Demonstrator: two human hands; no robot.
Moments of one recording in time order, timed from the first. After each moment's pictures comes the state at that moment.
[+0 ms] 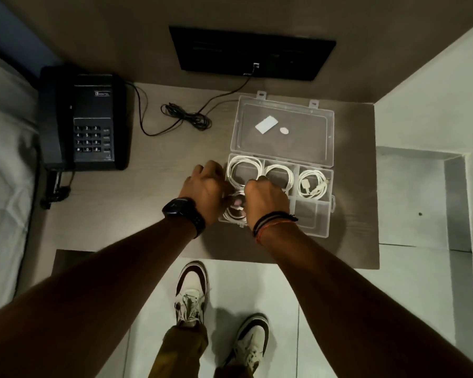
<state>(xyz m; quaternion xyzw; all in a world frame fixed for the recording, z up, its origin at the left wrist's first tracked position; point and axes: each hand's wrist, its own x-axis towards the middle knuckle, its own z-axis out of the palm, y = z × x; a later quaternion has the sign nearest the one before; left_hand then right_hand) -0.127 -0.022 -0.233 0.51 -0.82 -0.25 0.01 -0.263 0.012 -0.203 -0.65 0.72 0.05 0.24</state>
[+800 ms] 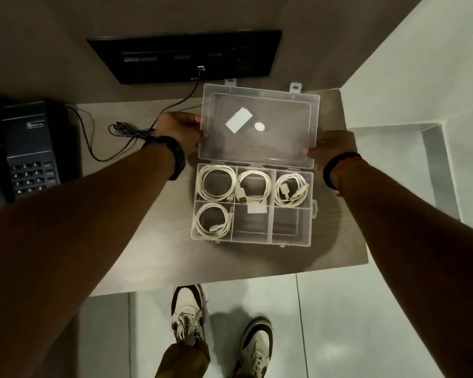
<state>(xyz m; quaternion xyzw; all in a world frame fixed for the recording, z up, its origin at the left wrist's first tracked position) -0.205 -0.144 -0.218 0.70 -0.47 -0.52 0.16 -0.446 -0.045 -0.227 -0.27 0.88 -0.18 0.35</state>
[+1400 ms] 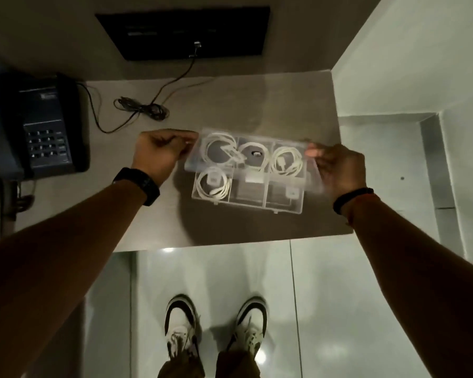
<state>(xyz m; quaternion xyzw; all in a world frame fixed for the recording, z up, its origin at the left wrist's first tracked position) -0.157 -0.048 -0.193 0.61 -0.53 -0.52 0.26 -0.440 0.055 -0.198 -0.24 0.77 -0.41 0.43</state>
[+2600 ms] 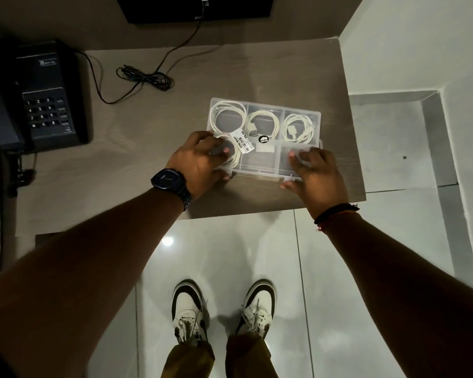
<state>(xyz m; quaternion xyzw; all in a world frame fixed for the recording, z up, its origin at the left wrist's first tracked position) -0.142 0.013 -0.241 0.35 -0.93 -0.13 0.05 -0.375 0.130 -0.242 -0.64 0.76 -0.05 0.12</state>
